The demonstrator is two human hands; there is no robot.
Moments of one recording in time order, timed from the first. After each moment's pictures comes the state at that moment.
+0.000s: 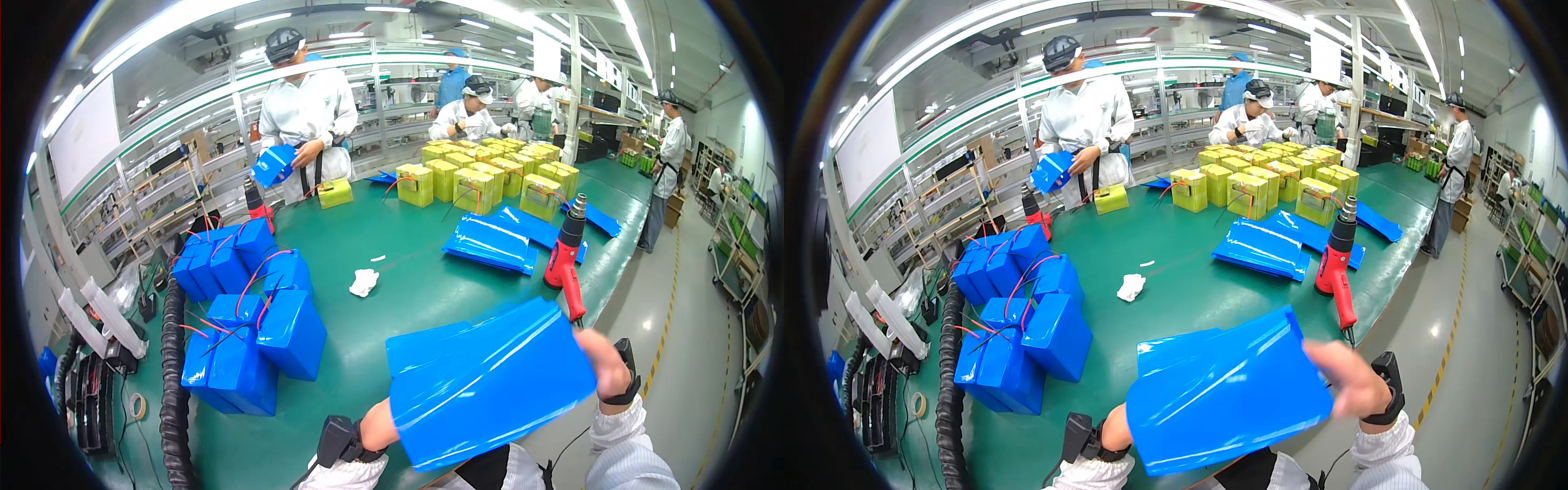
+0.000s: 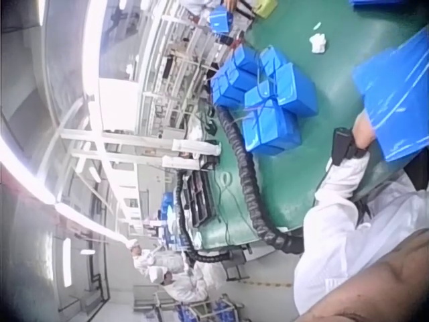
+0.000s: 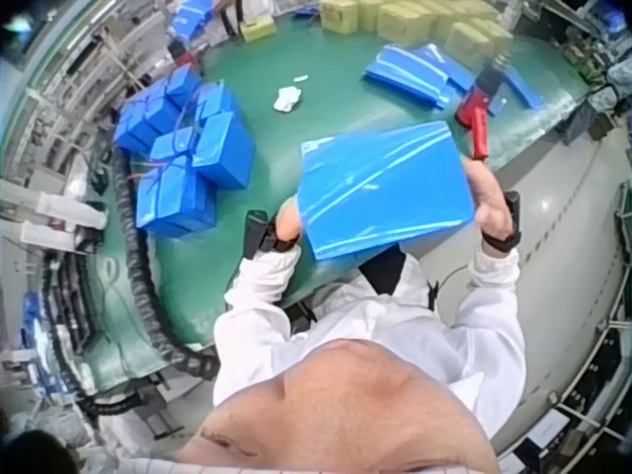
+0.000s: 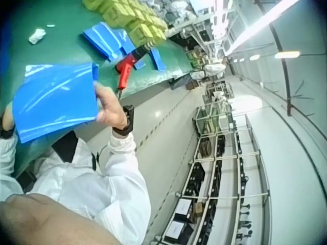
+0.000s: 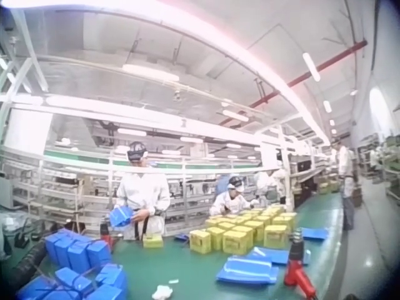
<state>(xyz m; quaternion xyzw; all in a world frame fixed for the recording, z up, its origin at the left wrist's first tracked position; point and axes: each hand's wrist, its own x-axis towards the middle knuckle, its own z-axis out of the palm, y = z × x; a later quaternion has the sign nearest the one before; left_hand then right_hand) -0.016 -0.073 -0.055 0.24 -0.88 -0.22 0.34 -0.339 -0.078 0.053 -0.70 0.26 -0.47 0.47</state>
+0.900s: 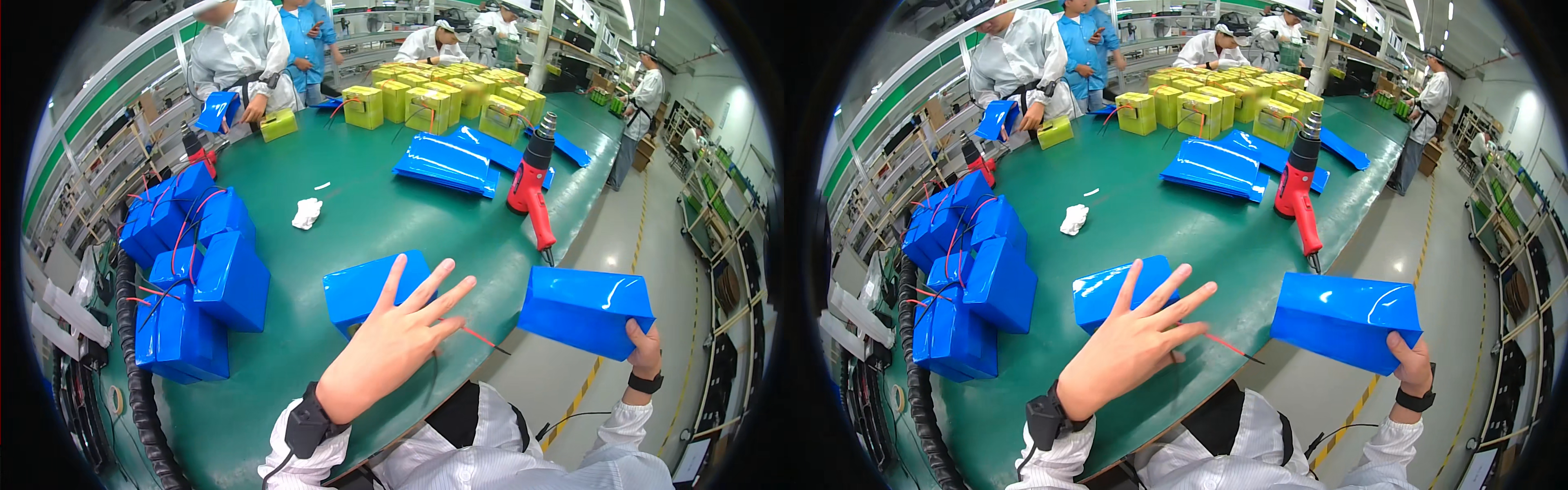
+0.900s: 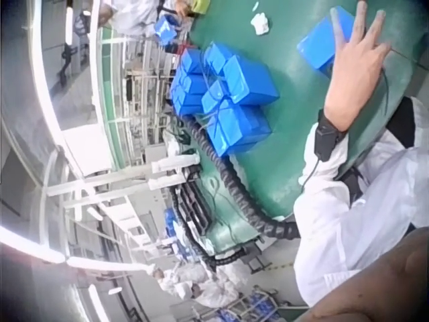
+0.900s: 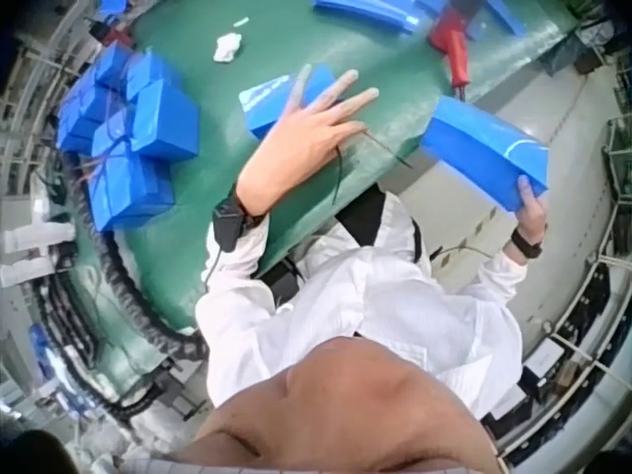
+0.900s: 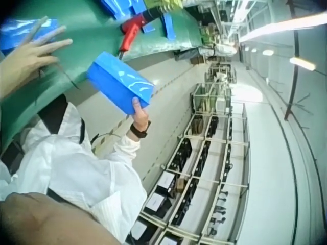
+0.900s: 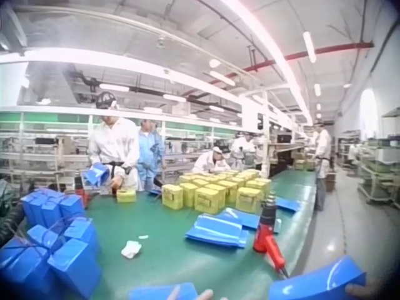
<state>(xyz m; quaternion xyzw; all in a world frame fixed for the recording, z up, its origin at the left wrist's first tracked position) -0.073 -0.085 0.012 0.27 -0.94 0.01 0.19 -0.532 0.020 -0.056 -0.54 0.46 -0.57 0.41</state>
